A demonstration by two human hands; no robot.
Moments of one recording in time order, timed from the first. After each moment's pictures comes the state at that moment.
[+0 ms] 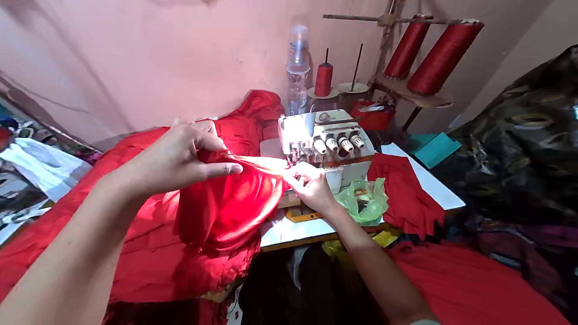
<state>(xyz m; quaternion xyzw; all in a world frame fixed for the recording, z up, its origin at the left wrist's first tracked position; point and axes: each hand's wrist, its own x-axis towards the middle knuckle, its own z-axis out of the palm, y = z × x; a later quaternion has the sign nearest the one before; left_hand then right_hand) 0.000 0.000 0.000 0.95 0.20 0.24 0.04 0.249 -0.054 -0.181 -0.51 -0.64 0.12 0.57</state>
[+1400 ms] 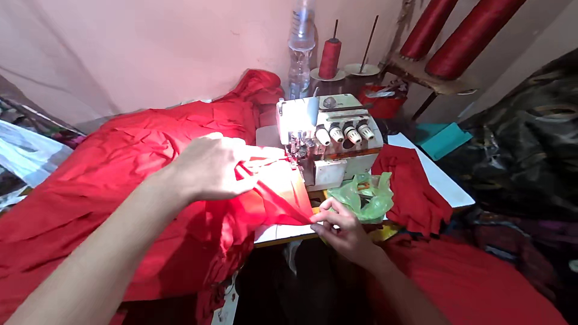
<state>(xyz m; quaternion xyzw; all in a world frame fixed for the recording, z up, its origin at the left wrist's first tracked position) 0.031 0.048 -0.096 0.96 0.11 0.21 -0.15 0.288 -0.137 -0.243 -0.39 -0.71 0.15 0.56</state>
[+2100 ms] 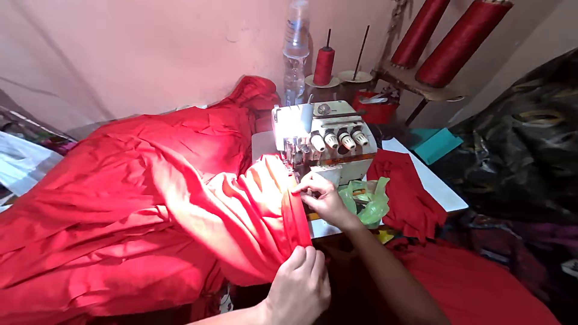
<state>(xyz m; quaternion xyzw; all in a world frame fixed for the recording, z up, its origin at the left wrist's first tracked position) 0.107 -0.141 -0.190 0.92 0.15 0.28 -0.22 0.293 -0.062 -0.232 -0.42 -0.67 0.20 0.58</state>
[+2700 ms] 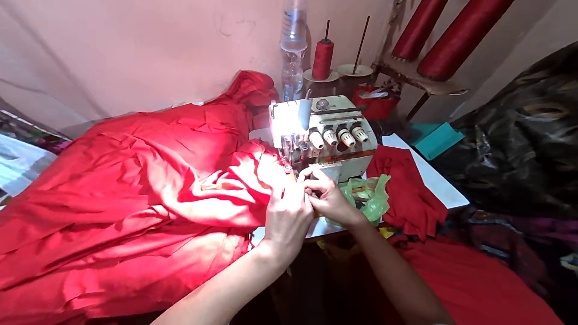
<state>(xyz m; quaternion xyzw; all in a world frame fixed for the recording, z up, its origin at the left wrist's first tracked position) 0.147 -0.077 -0.172 0.85 0.33 0.27 -0.30 0.301 -0.068 -0.221 -0.42 -0.71 0.19 0.53</state>
